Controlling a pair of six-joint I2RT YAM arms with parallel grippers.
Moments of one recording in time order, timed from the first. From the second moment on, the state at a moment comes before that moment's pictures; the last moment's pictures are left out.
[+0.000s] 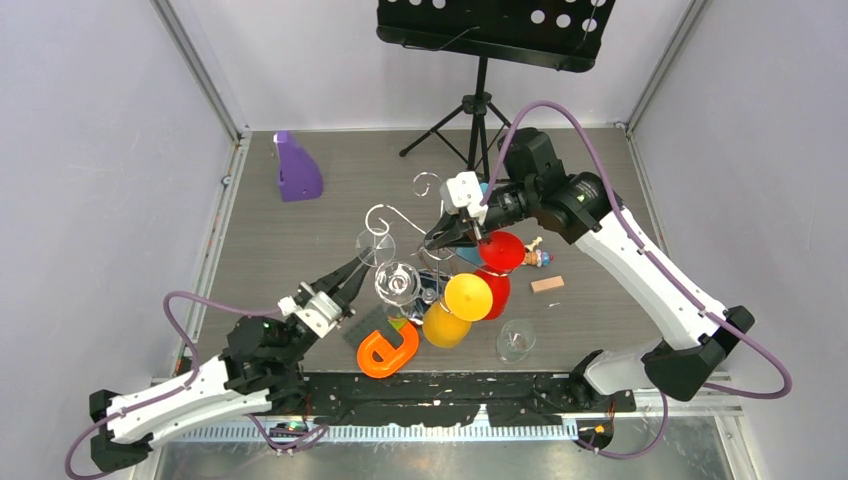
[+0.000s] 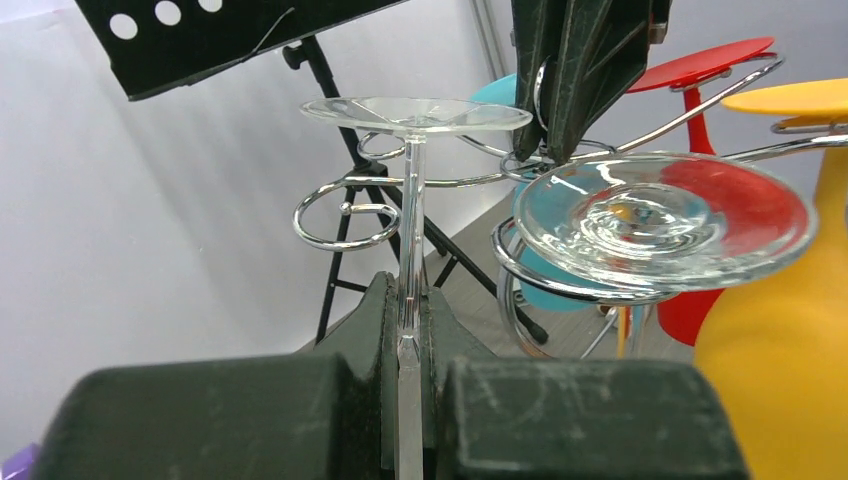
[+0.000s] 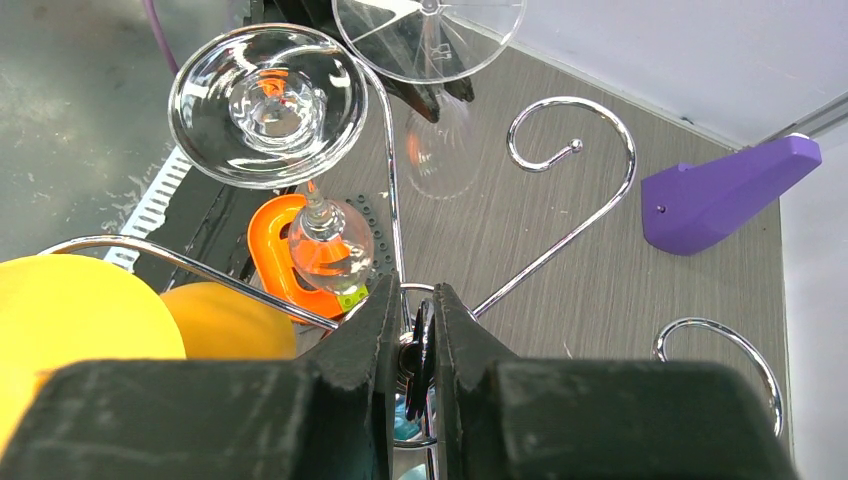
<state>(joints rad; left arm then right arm) -1.16 0.35 0.37 0.41 -0.30 0.50 0.68 1.37 1.59 -0.82 -0.98 -0.82</state>
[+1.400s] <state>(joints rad) -0.63 0.65 0.45 0.49 0.22 0.16 0.68 1.33 1.55 -0.79 -0.97 -0.82</state>
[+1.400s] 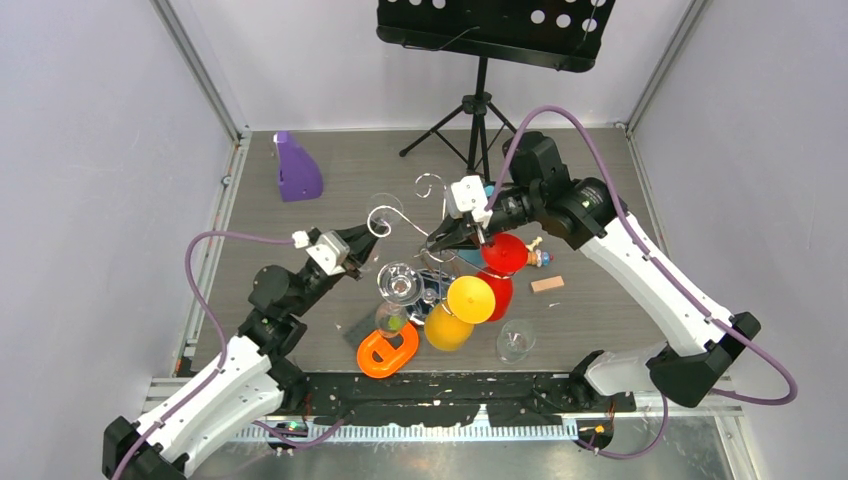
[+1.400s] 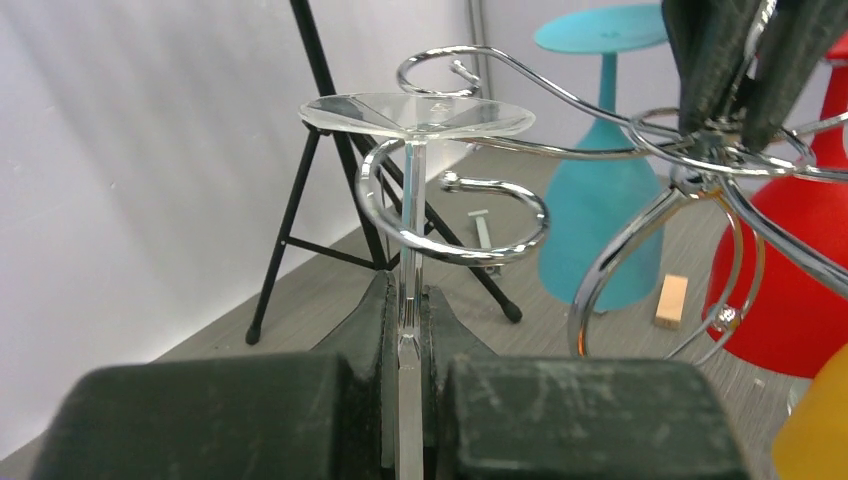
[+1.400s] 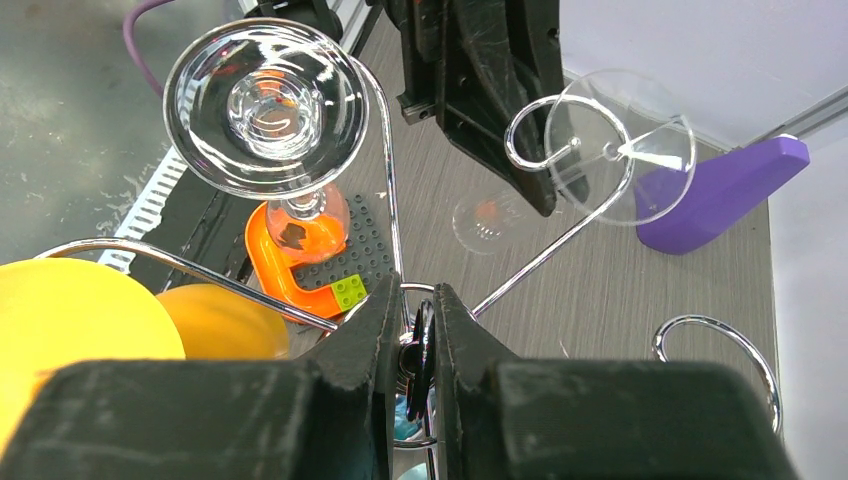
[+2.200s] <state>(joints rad) -0.59 0.56 0.42 0.42 0.40 0.05 0.68 1.34 1.55 -0.75 -0.96 -0.78</state>
